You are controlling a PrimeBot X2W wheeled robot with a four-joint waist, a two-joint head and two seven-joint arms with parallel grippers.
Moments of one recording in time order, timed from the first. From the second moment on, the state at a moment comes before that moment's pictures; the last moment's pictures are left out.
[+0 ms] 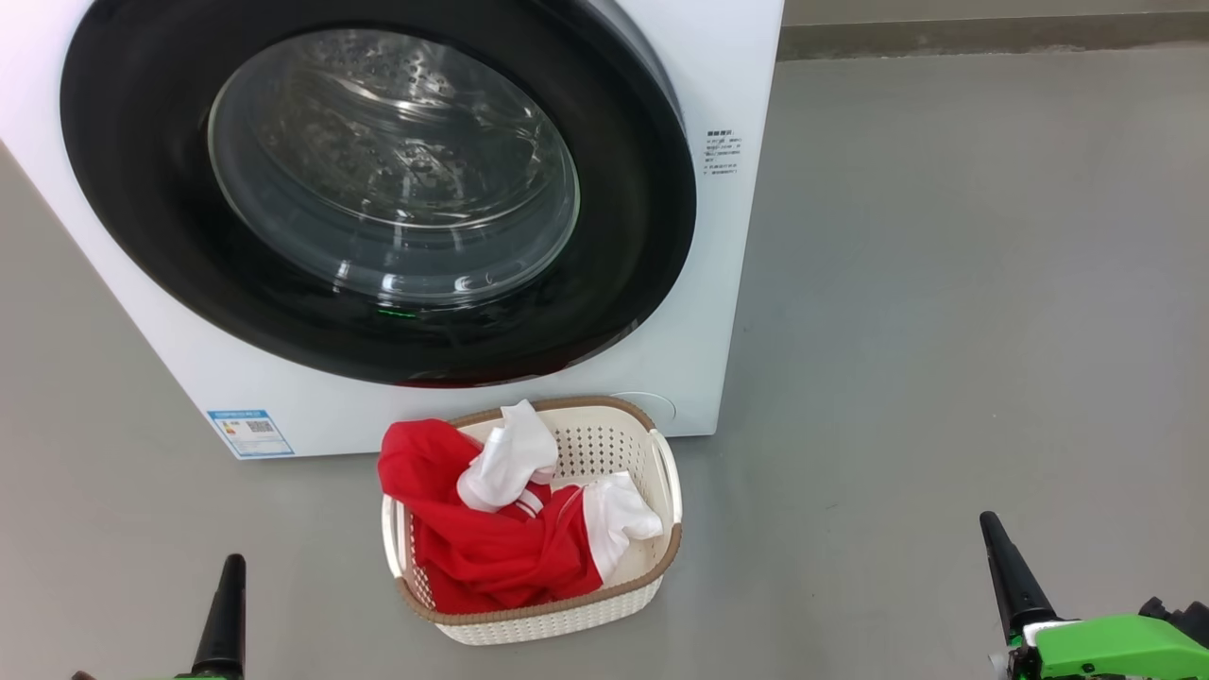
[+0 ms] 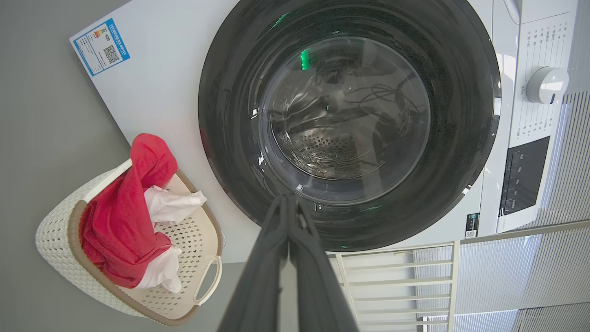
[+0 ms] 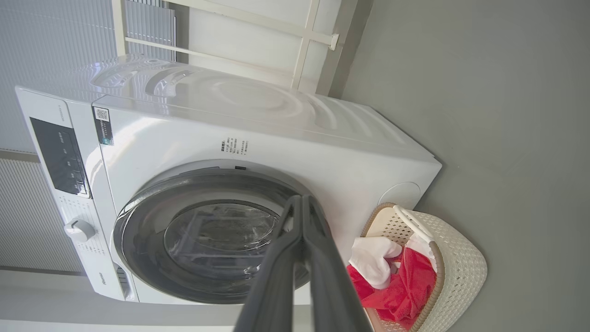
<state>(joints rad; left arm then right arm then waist) -0.03 0.04 0.06 0.27 -1.40 -0.13 0.05 -0.04 -0.06 -0.11 0.29 1.40 0.13 0.05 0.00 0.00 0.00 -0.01</state>
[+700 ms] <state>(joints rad) -0.07 0.04 0.08 0.27 -1.60 -0.13 0.11 -0.06 -0.05 -0.13 0.27 1.61 0.13 0.11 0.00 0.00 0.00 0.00</state>
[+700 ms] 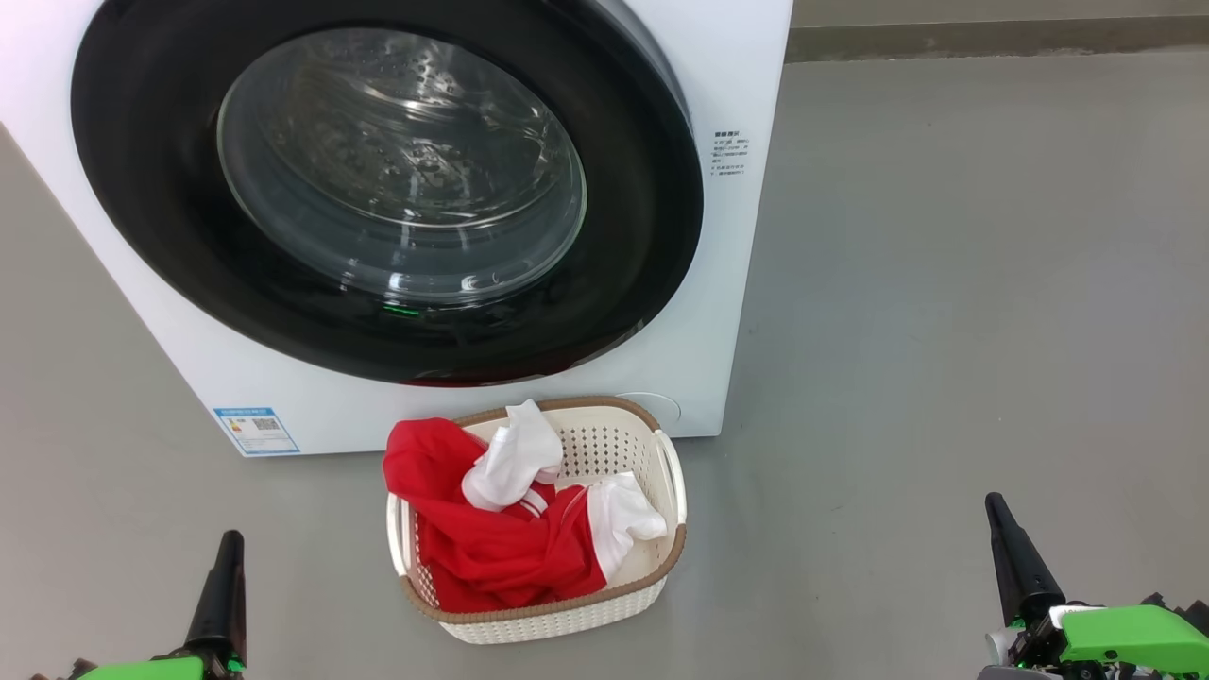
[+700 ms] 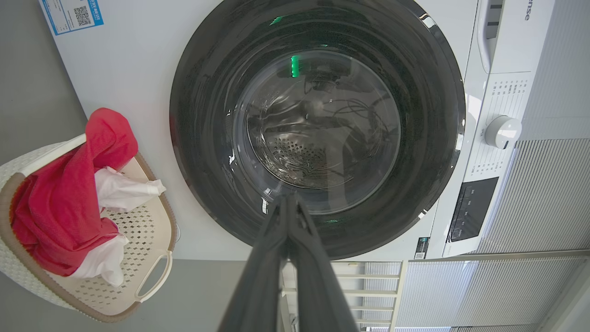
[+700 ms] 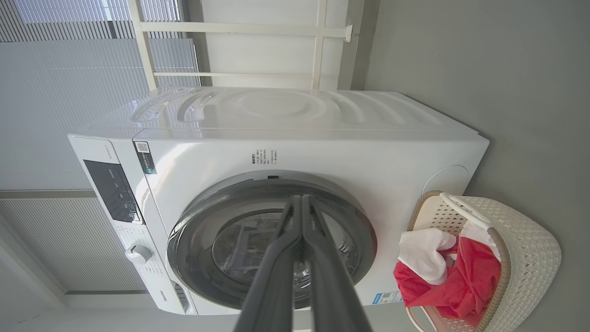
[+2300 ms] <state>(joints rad) -0.07 0.03 0.08 0.27 -1.60 -0.13 0.11 -0.06 -0.05 -0.14 0.27 1.61 0.13 0.11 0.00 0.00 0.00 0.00</state>
